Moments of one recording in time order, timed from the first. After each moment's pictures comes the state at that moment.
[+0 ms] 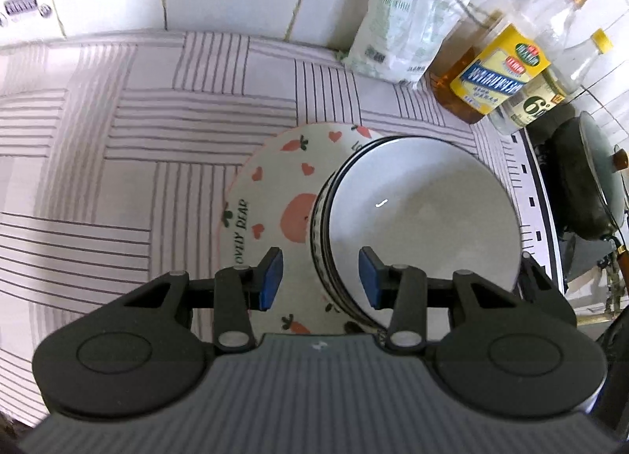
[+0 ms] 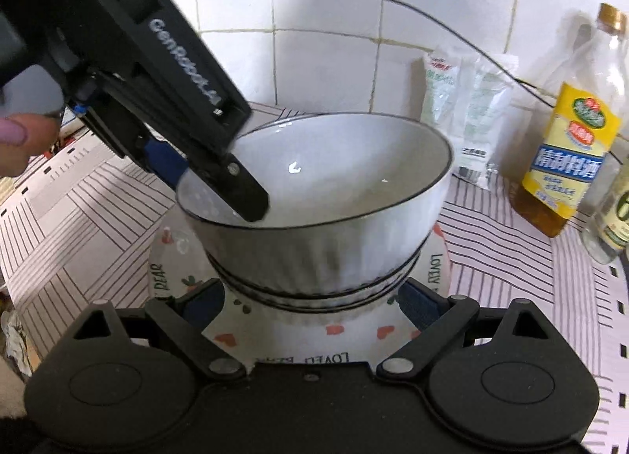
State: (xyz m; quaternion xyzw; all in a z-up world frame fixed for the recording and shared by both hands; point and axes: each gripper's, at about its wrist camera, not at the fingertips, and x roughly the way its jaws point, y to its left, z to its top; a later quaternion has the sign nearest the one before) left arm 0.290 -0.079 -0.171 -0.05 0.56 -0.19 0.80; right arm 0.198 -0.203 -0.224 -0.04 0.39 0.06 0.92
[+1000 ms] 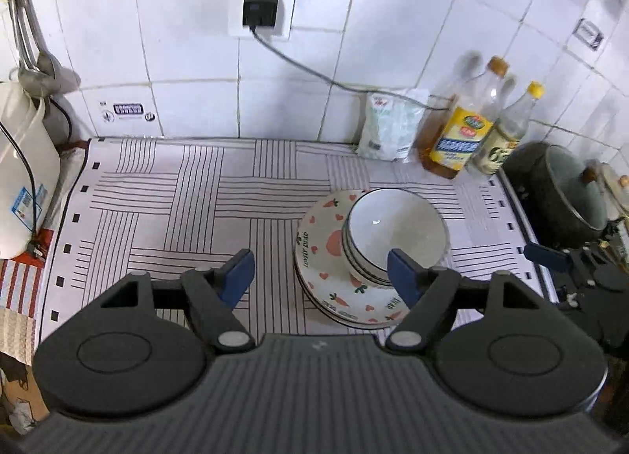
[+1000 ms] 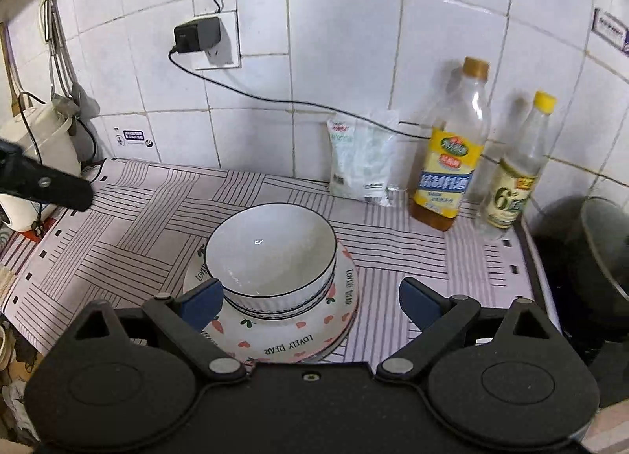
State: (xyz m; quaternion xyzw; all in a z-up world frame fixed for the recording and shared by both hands) left arm 0.174 -0.024 -0.021 -0.01 0.44 -0.17 0.88; right arm 0.139 -0.186 -0.092 0.00 0.39 -0.07 0.92
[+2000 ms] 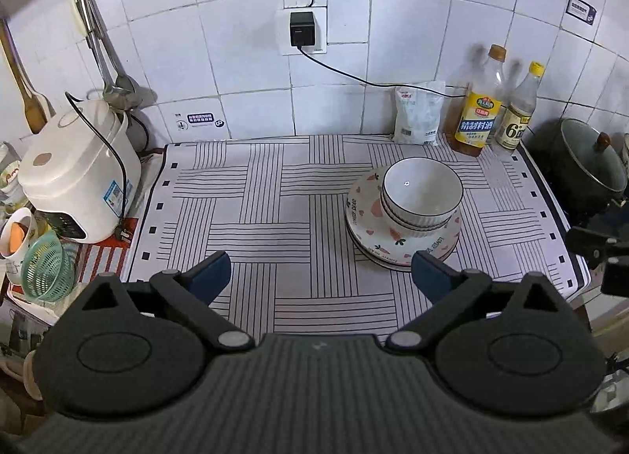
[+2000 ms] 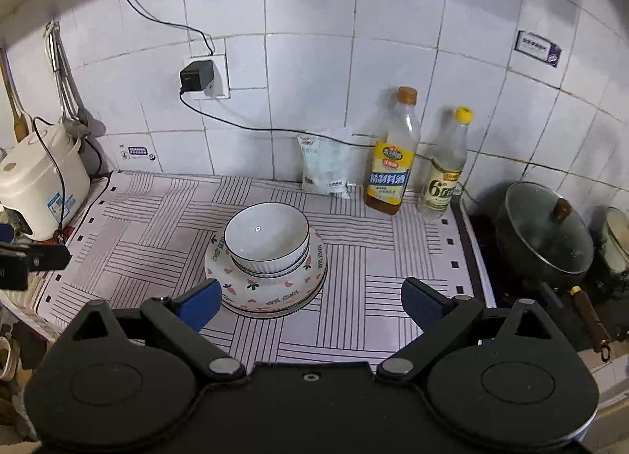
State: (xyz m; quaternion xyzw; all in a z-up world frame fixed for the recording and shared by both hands) left arm 0.068 0.002 0.027 0.06 0.42 -0.10 0.90; right arm 0.038 -0.166 0.000 0.01 0.39 -0.11 0.91
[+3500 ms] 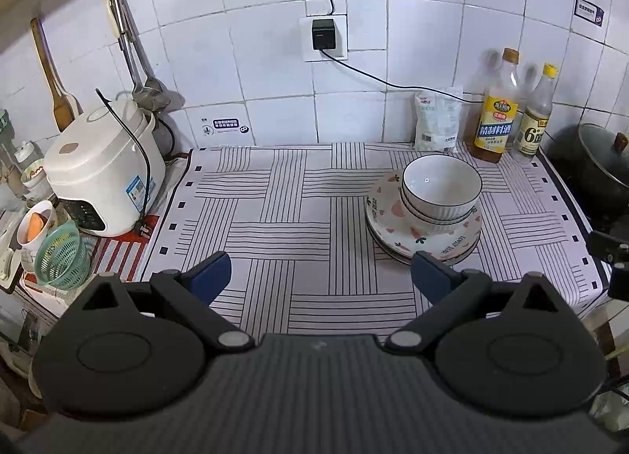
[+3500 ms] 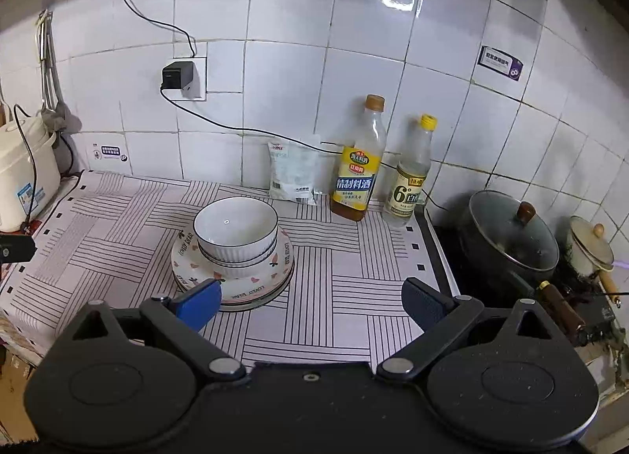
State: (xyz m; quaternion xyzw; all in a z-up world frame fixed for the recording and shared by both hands) left arm 0.034 0.005 -0.002 0.07 0.38 -0.06 0.92; right arm 0.002 -0.152 -0.035 -0.02 0.35 -0.17 0.92
